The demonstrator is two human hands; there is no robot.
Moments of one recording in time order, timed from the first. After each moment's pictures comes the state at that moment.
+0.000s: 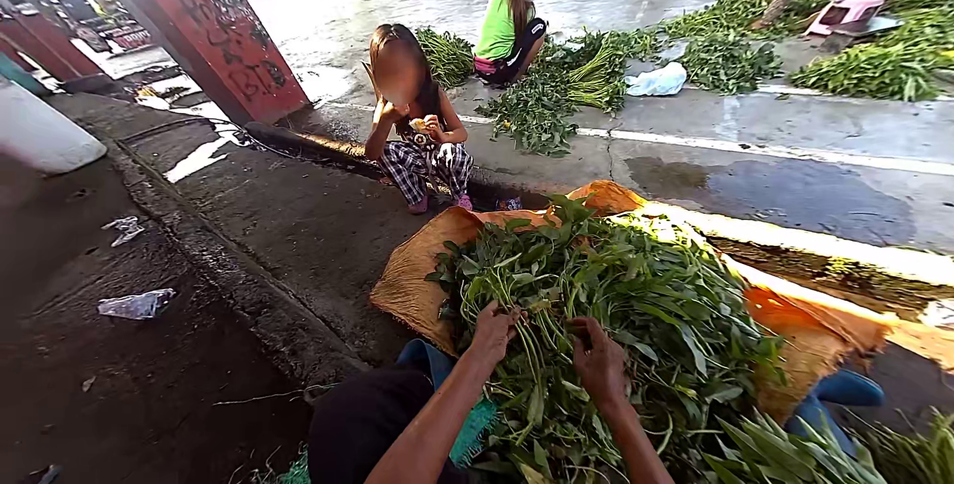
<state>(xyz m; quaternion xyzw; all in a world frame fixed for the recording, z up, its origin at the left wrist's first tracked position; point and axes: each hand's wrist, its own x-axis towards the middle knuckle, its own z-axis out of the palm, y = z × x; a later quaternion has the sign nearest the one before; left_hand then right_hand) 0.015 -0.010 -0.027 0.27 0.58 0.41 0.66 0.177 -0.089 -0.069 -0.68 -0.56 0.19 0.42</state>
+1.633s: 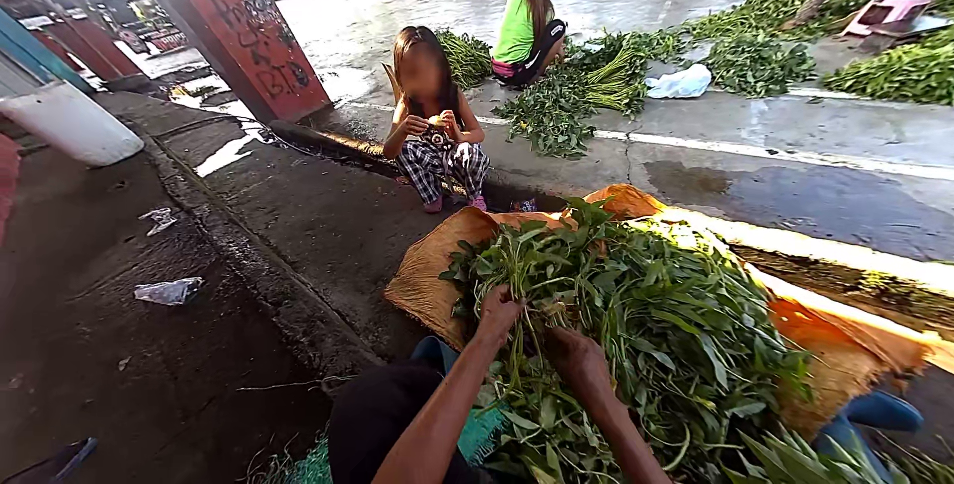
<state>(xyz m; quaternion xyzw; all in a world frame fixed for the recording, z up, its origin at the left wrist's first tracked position) -0.003 0.001 -0.012 0.47 0.62 0.33 0.54 0.140 -0.080 -0.027 -0.66 -0.66 0.26 0.25</state>
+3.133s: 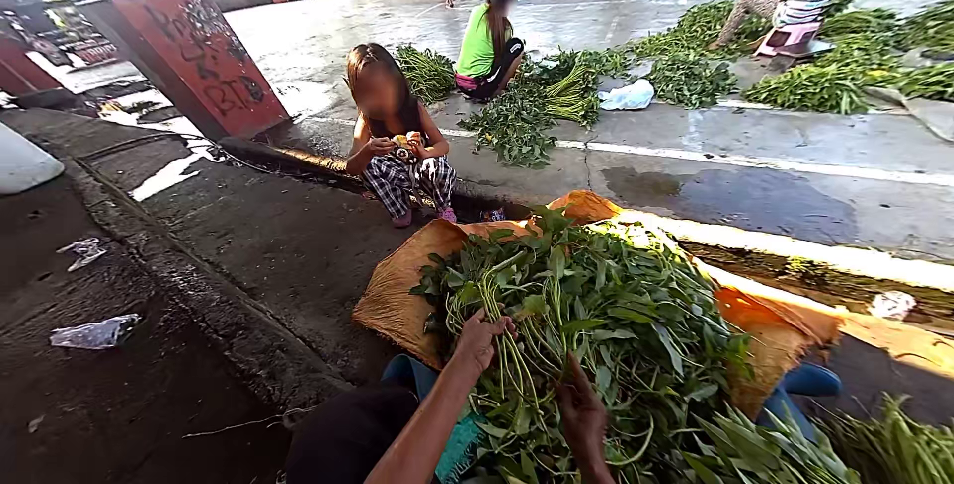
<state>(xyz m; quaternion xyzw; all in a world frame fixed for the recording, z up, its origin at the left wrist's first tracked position) 0.015 -0.011 -0.014 0.25 0.53 0.40 0.70 0.151 -0.143 -0.136 -0.58 -0.42 0.28 0.63</state>
